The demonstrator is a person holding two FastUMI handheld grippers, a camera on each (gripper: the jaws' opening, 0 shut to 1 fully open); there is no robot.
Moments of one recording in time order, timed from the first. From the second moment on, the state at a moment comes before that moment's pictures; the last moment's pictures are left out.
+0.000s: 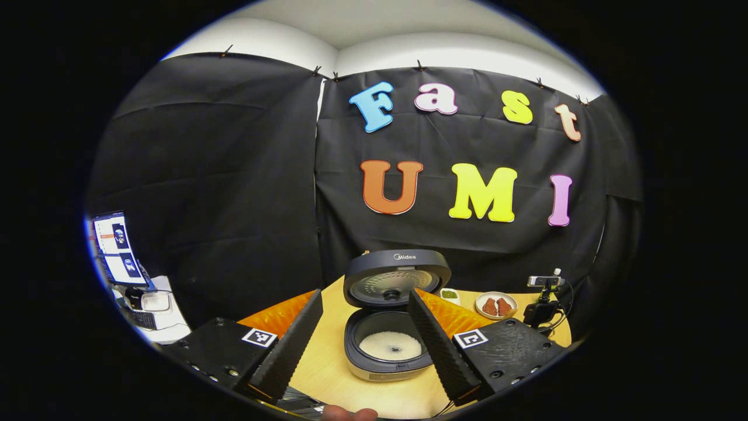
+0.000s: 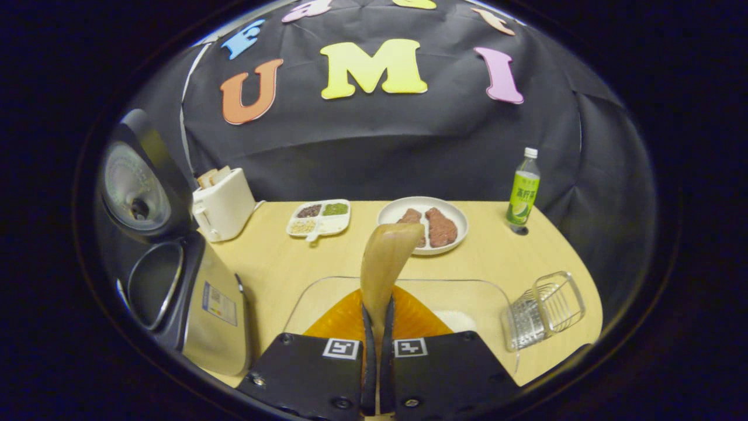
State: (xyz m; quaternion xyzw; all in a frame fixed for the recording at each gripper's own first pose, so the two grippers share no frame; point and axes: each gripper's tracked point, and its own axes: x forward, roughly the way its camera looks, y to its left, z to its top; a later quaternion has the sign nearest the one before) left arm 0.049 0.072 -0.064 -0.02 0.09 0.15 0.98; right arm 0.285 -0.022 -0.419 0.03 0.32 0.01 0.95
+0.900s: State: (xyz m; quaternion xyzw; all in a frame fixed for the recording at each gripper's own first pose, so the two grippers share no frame) left arm 0.041 0.057 -0.067 -0.01 0.10 0.17 0.98; right arm 0.265 -0.046 -0.417 0.37 0.37 0.03 0.85
